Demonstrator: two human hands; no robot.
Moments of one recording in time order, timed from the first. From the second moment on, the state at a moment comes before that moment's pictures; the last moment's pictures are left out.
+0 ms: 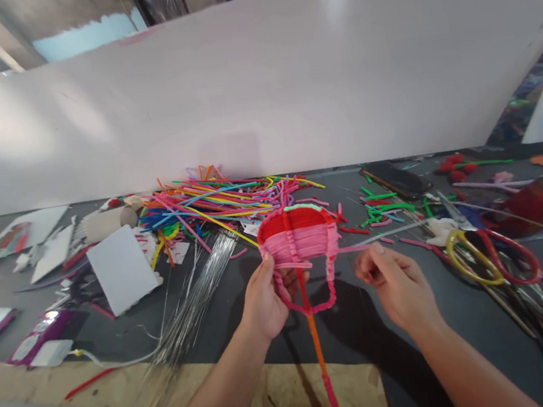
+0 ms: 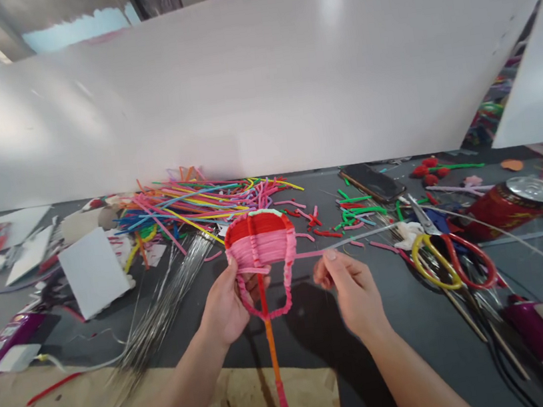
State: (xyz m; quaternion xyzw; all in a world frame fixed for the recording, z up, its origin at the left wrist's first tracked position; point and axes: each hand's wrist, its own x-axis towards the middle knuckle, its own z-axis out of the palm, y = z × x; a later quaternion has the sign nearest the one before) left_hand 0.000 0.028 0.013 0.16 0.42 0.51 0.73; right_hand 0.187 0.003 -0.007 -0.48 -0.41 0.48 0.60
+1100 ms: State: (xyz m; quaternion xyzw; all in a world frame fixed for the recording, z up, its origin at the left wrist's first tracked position) left_hand 0.010 0.021 0.005 0.21 0.40 0.54 0.71; right_hand 0.171 0.004 -0.007 -0.49 -0.36 0.50 0.61
